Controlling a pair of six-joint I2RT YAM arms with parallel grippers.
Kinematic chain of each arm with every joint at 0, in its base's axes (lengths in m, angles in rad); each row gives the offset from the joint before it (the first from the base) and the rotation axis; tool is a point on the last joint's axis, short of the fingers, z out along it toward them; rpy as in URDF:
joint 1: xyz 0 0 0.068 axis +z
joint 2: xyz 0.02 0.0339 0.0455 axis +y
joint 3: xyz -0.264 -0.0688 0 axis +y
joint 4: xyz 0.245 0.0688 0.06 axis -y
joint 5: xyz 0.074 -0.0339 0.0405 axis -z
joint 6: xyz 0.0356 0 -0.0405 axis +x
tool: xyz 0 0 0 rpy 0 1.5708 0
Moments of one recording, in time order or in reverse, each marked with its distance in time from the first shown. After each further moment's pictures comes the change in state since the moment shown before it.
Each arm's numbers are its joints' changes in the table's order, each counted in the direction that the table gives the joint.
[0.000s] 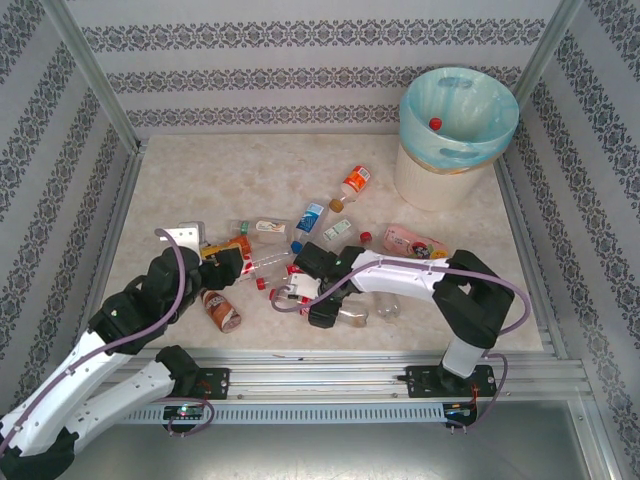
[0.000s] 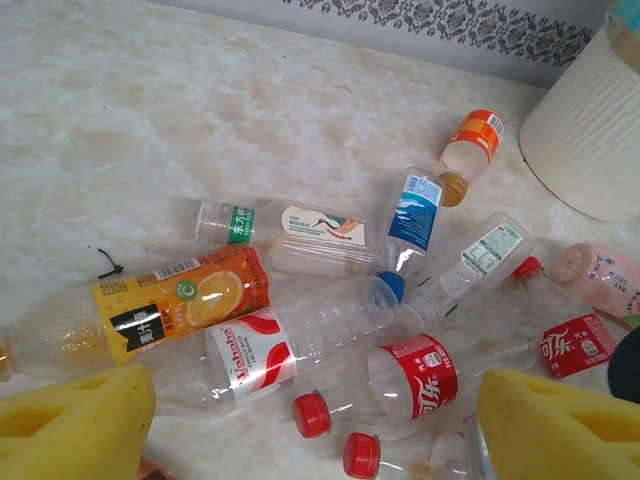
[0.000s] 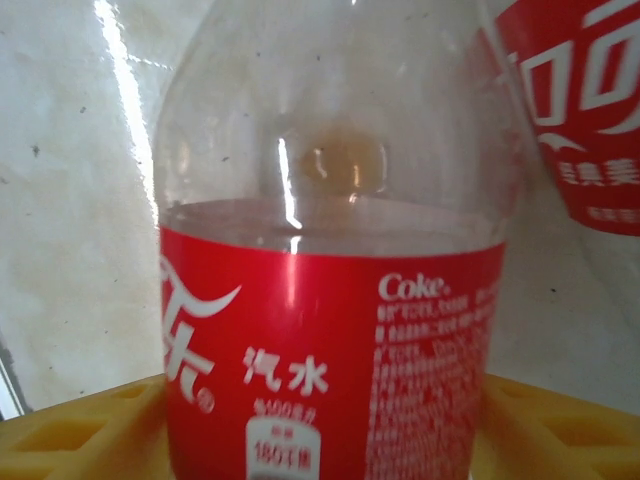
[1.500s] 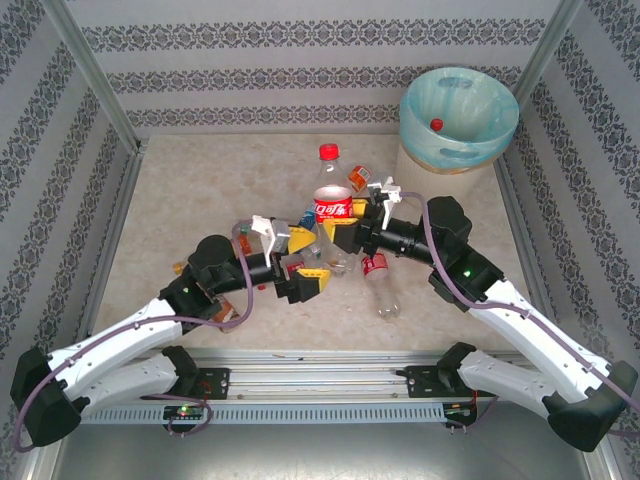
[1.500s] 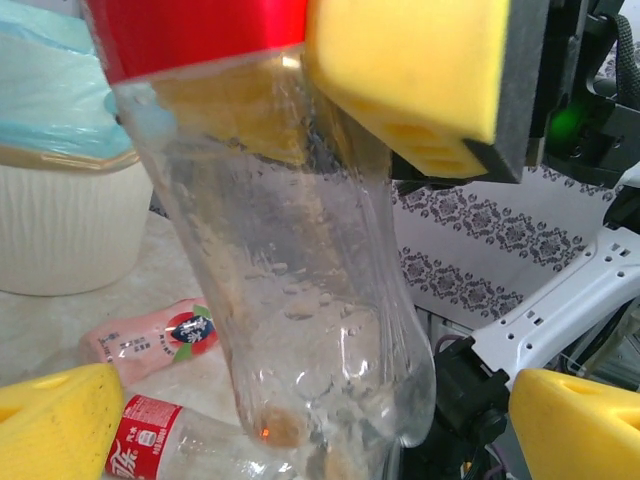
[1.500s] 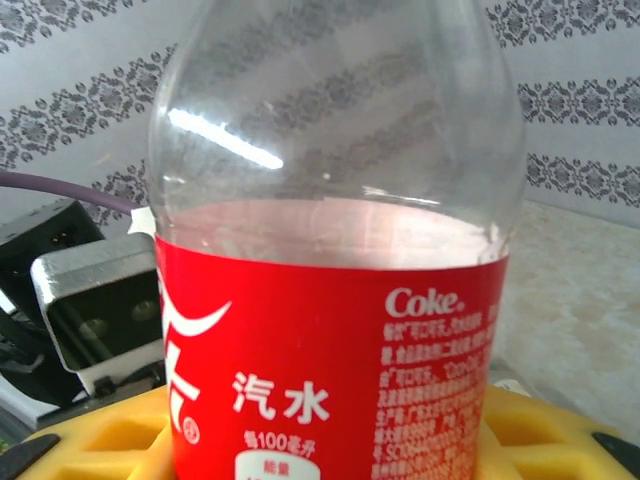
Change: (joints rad) left arm -0.118 0.326 0.177 1.076 0.846 0.267; right arm -0.292 -0.785 0.145 0.698 -0.380 0.703
